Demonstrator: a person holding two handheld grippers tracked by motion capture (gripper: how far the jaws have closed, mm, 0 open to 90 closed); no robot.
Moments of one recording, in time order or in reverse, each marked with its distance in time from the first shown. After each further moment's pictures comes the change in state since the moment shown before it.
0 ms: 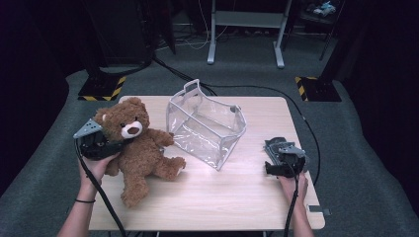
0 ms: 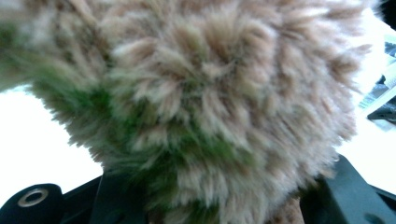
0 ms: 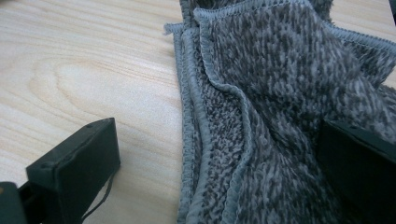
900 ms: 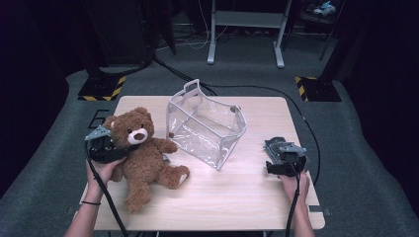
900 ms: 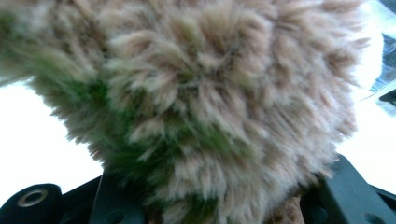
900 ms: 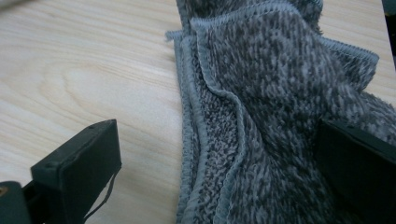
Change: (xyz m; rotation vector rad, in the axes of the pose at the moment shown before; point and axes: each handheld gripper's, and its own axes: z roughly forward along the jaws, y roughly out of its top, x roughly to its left) left arm 0.006 -0.028 0.024 0.086 -0.018 -0.073; right arm 0.000 0.005 -0.006 0.012 -0.003 -0.015
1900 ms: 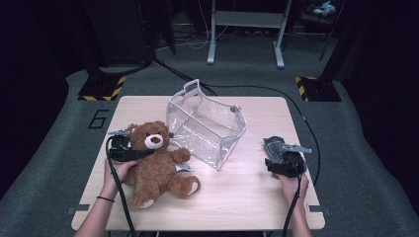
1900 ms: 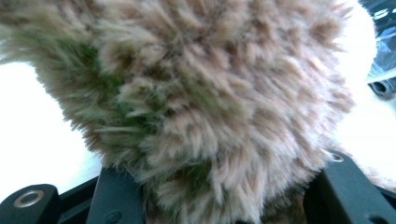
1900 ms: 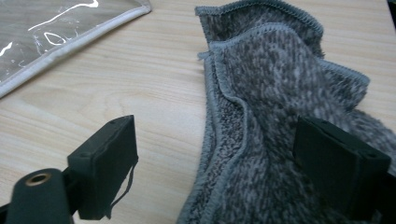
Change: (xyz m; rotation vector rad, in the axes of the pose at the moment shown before) left arm 0.000 -0.014 0.053 0.198 -0.086 -0.163; right arm 0.005 0.007 -0.024 -0.054 0.079 0.091
